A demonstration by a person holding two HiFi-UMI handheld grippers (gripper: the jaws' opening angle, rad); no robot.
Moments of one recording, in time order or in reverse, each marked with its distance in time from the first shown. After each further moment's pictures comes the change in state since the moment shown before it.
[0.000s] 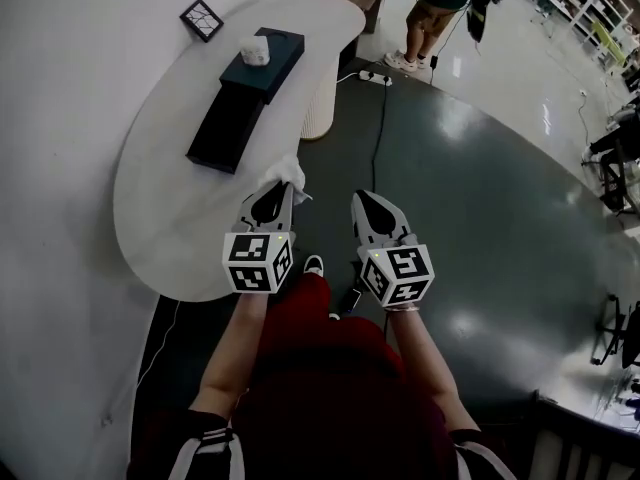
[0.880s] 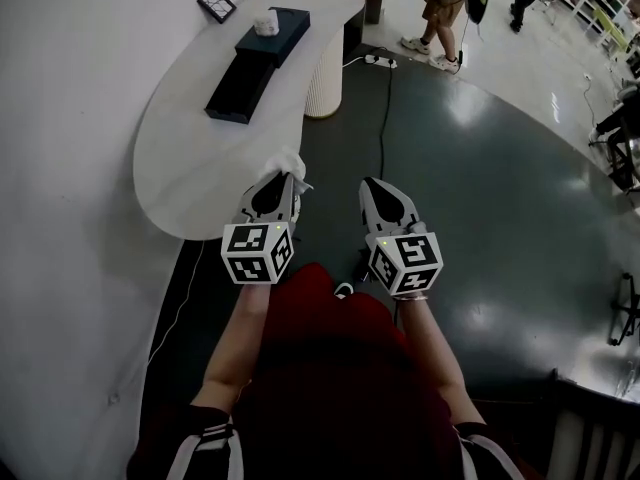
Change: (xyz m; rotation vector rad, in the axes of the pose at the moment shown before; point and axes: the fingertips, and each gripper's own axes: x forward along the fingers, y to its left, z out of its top) left arm -0.128 -0.048 -0.035 0.015 -0.024 0.010; right arm -0.123 0.060 -0.026 0.002 -0.054 -0.002
